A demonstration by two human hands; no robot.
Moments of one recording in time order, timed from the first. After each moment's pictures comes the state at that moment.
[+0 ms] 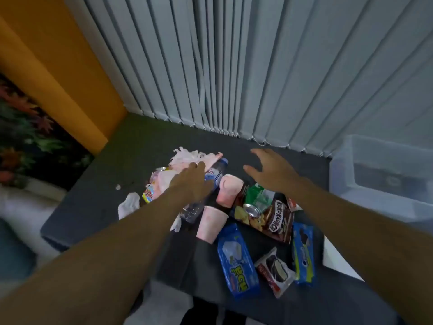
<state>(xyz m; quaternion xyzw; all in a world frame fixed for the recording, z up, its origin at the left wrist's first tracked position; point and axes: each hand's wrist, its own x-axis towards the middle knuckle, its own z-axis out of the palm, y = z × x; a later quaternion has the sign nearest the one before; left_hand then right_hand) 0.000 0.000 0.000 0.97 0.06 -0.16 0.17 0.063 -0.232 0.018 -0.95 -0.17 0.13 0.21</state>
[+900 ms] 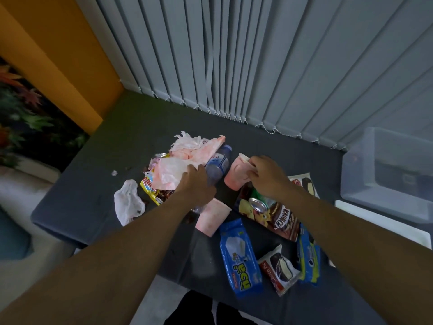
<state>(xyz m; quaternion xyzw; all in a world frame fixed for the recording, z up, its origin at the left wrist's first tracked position) 0.000 0.003 -0.059 0.95 0.13 -0.21 0.20 0.059 -0.203 -0.036 -0.95 -0.17 0.17 0.21</state>
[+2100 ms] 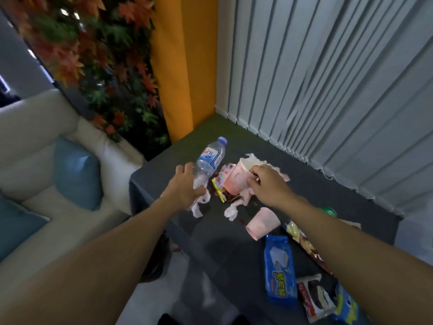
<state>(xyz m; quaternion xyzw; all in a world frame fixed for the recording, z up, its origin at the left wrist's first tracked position) -0.177 0.140 0.029 0.91 0.29 -0.01 0.29 -0.024 -0.064 0.036 -0.89 -0.37 0.11 0.22</state>
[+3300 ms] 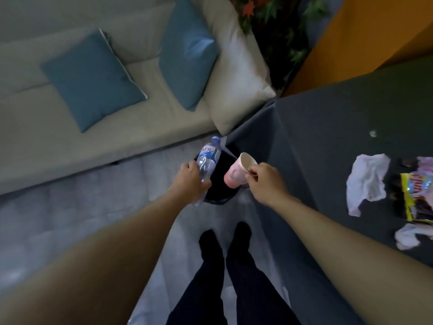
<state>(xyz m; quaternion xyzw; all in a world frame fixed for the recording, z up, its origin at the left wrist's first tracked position) -0.452 0.325 -0.180 0.71 0.59 -0.12 0.37 -0.258 0.235 -0.170 -0.81 -0.48 0.33 0.10</state>
